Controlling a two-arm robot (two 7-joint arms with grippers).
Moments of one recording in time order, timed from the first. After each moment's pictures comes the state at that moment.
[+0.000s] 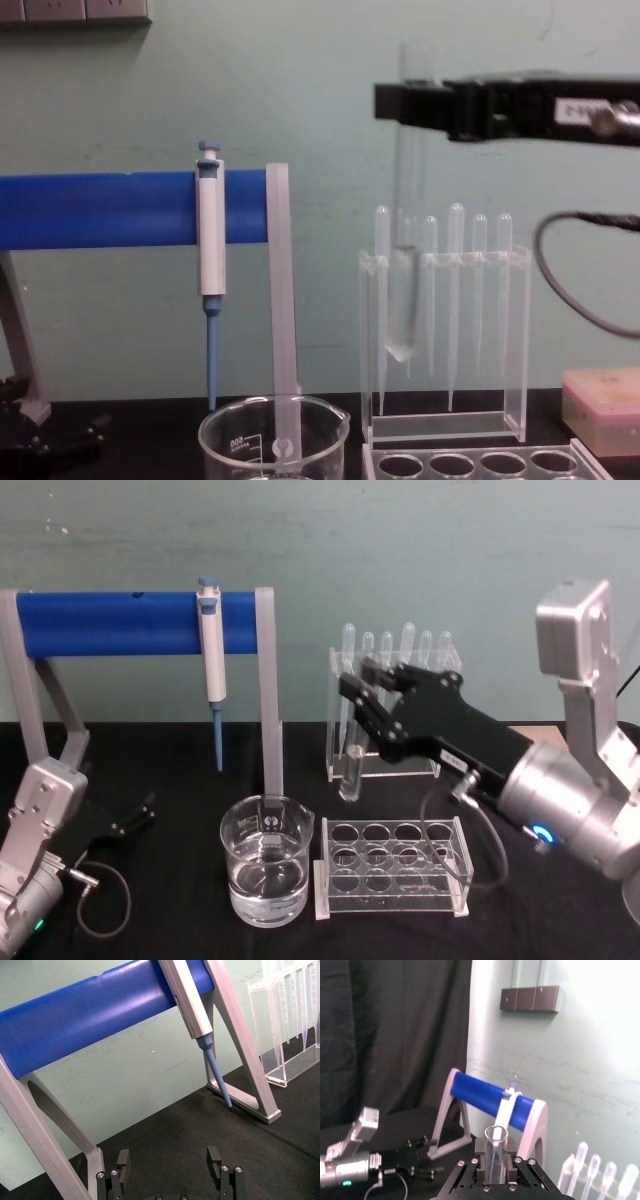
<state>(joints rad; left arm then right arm) -0.20 0.60 0.45 -1.41 -0.25 -0.12 0.03 0.24 0.46 -0.34 -1.94 0.41 0.24 0.36</state>
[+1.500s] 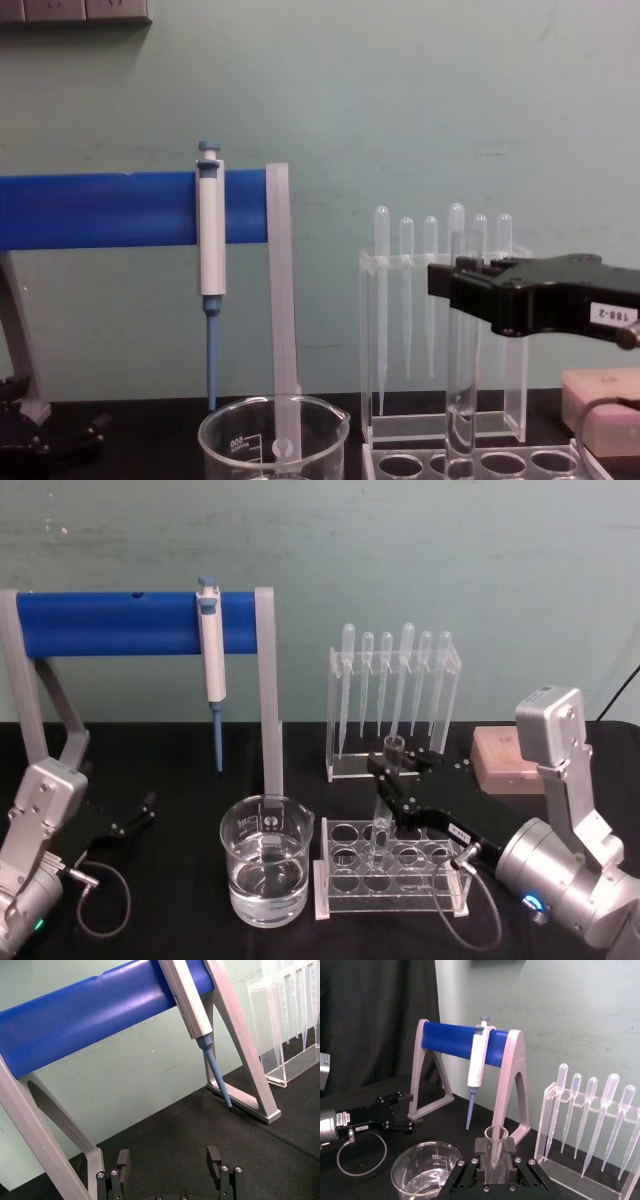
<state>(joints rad) -0.20 0.60 0.45 -1.41 -0.25 -0.12 0.03 0.11 0.43 -0.32 -1.82 0.36 0.17 0.31</state>
